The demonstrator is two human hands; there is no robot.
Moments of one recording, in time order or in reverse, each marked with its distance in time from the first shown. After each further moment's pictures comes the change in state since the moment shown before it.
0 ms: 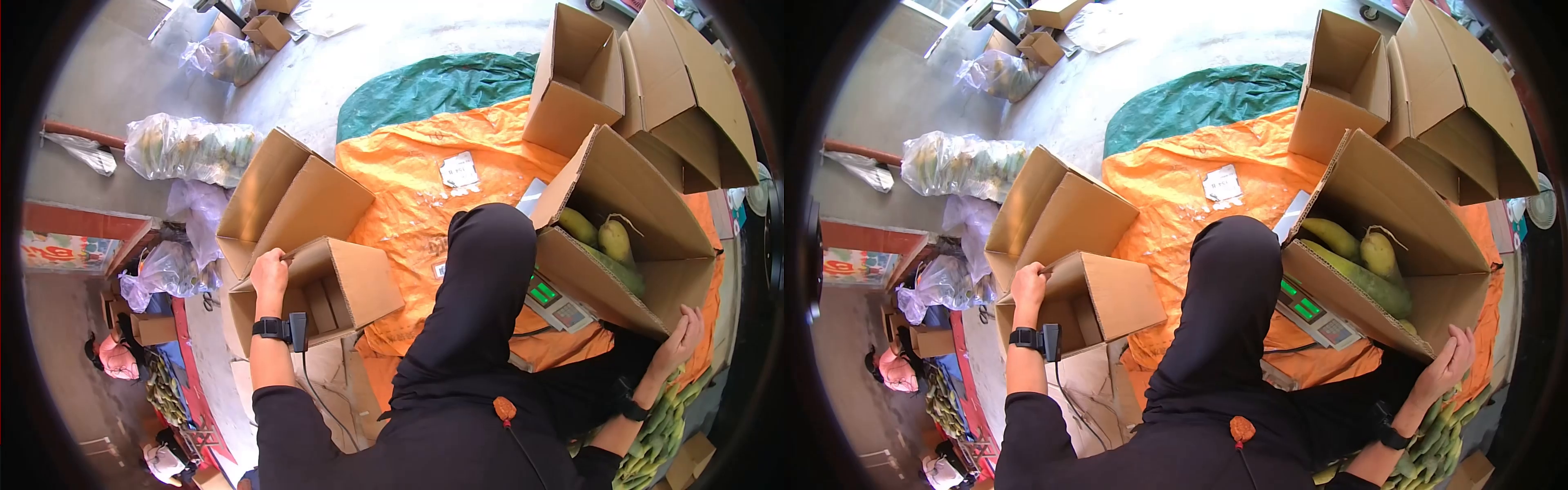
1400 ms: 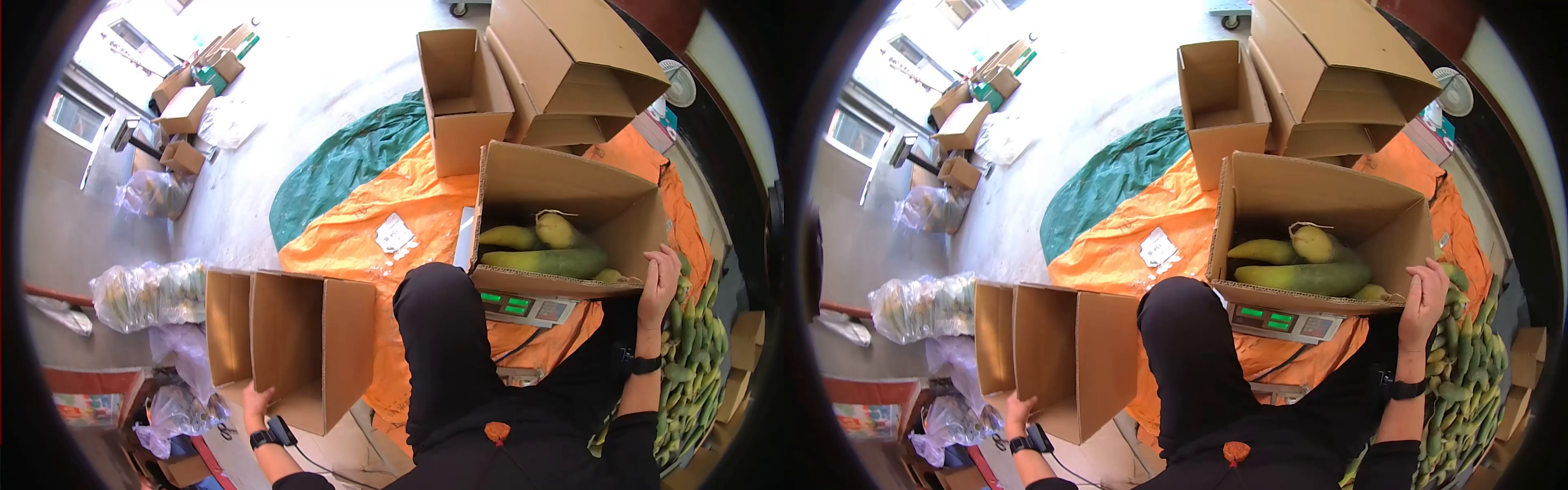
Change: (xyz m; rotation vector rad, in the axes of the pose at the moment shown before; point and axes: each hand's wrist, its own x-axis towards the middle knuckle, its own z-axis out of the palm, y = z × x) left_hand 0.025 -0.085 0.026 -0.655 -0.312 0.025; right_hand 0.005 -0.022 -0.001 0.037 0.118 0.084
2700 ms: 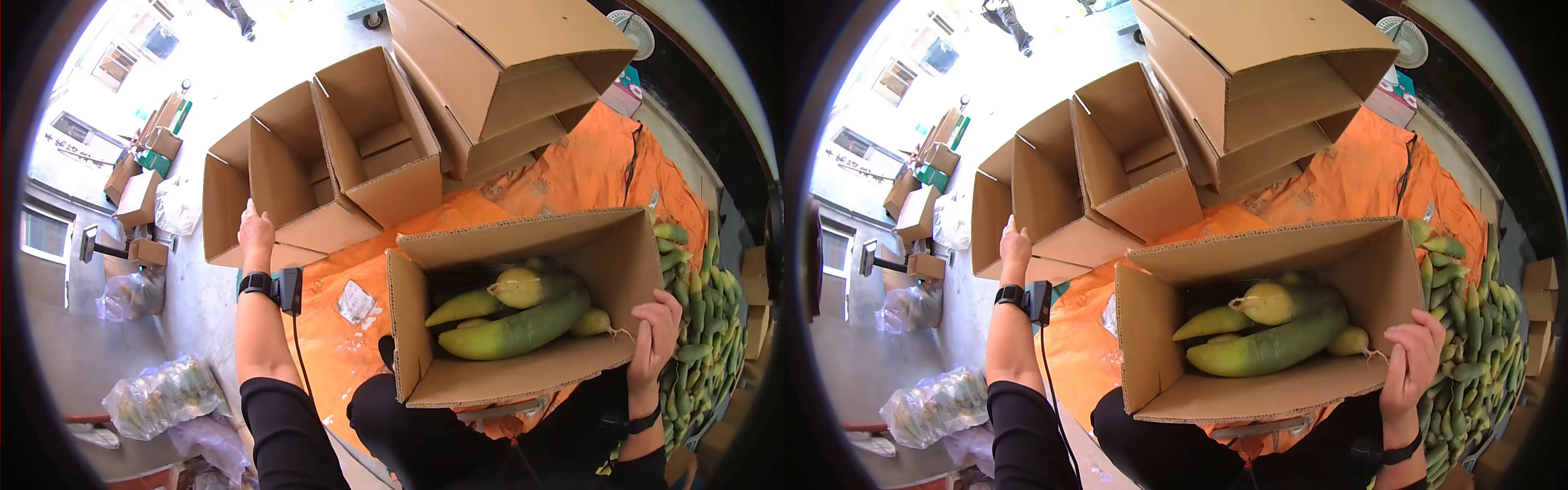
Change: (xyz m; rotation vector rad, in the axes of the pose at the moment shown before) left_hand 0.295 0.520 0.238 0.548 0.367 0.671; right_hand 0.022 -0.012 0.001 -0.018 -0.084 0.092
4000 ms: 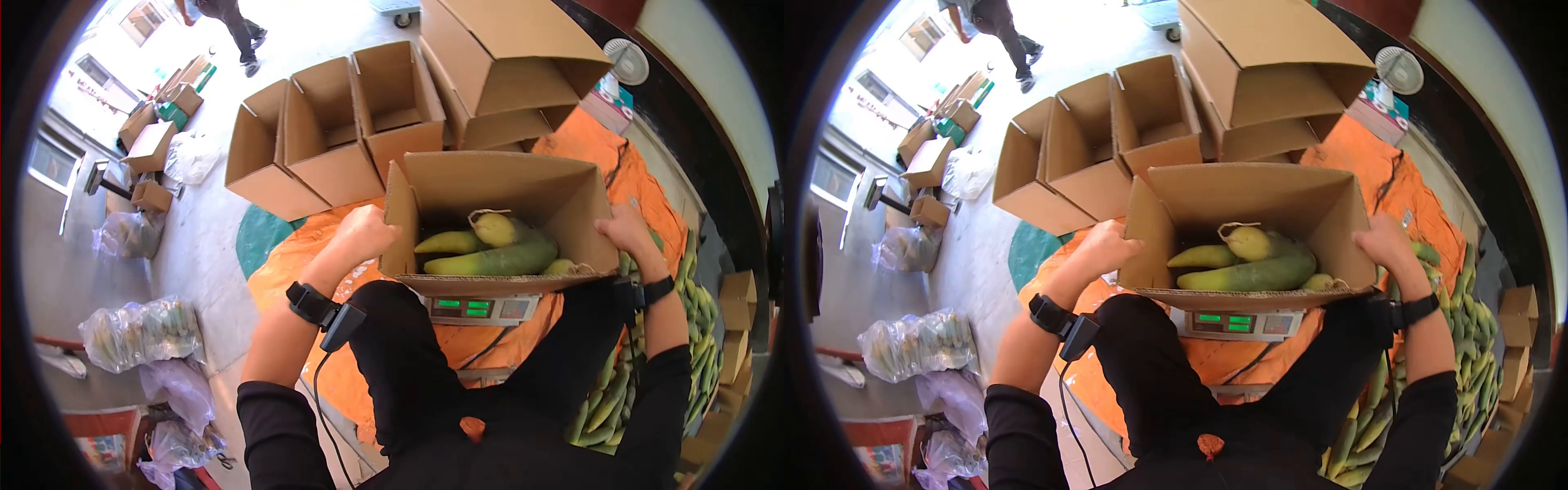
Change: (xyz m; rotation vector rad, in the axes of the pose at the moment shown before) left_hand -0.229 0.128 -0.149 -0.322 -0.703 0.288; right_hand 0.080 0.073 -0.011 -0.161 -0.655 0.306
